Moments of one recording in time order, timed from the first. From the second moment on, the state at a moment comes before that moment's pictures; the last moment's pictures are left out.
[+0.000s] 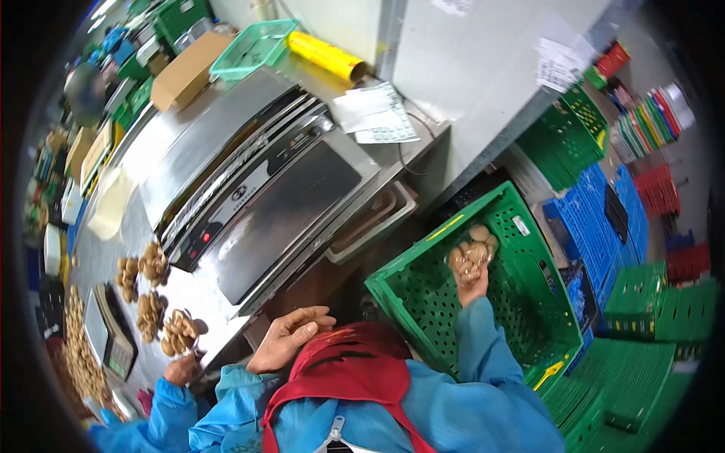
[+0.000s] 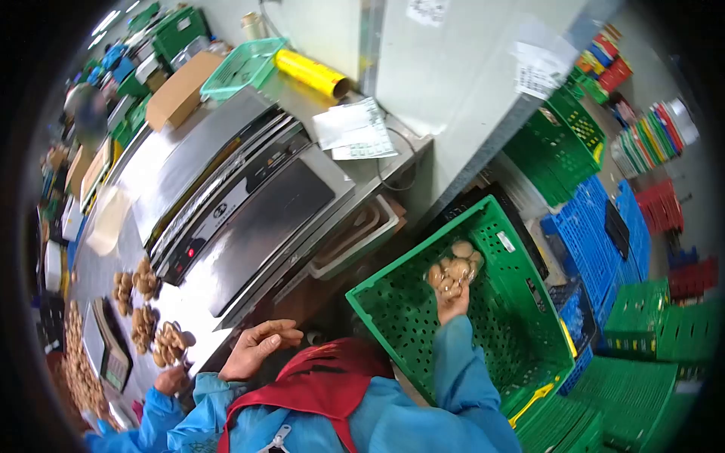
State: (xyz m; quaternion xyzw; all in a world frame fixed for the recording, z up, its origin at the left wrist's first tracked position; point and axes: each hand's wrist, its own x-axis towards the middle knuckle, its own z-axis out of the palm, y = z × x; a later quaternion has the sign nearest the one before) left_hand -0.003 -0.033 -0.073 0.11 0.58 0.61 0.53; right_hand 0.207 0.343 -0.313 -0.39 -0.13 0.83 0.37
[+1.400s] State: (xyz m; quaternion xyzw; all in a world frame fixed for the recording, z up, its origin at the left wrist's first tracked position) left_hand -0.196 -0.359 -0.042 -0.12 0.41 0.90 0.07; right_hand -0.259 -0.074 -0.031 0.15 -0.72 0.65 -0.22
